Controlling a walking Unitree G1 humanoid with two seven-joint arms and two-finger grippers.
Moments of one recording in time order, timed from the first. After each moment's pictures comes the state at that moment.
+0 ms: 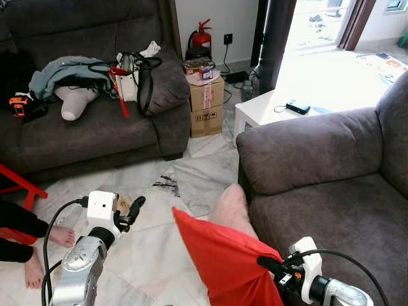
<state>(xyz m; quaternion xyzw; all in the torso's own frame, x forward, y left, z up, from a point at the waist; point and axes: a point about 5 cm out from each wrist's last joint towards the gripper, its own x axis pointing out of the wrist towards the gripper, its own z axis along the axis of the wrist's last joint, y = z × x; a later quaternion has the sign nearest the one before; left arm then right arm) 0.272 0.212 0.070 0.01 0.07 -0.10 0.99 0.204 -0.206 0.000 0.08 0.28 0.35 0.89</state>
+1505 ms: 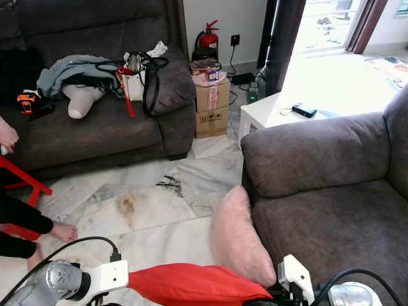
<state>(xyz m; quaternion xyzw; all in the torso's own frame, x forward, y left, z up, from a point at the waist) 0.211 0.245 0.018 0.38 0.36 -0.53 0.67 0.171 -0.180 0.039 0.04 0.29 0.60 0.75</state>
